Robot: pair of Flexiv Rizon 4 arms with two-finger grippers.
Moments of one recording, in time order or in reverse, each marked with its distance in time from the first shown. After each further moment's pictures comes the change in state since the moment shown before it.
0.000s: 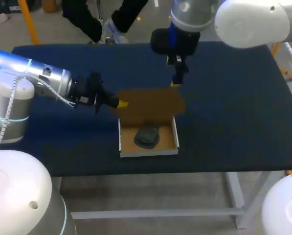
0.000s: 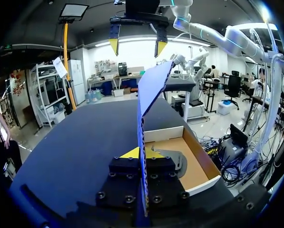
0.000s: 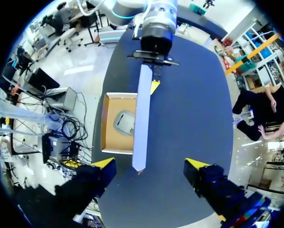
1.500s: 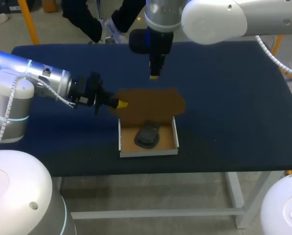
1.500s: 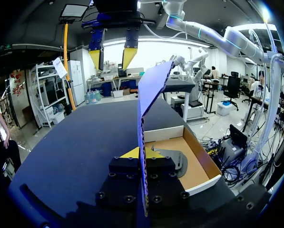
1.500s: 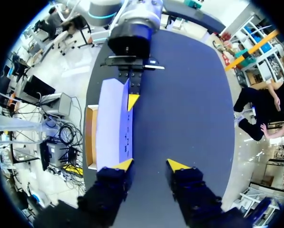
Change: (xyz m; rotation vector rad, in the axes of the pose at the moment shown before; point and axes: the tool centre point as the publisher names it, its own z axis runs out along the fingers) left arm -0.001 0.003 0.000 0.008 0.005 -0.001; right arm -0.042 0.047 0.045 0.029 0.014 0.037
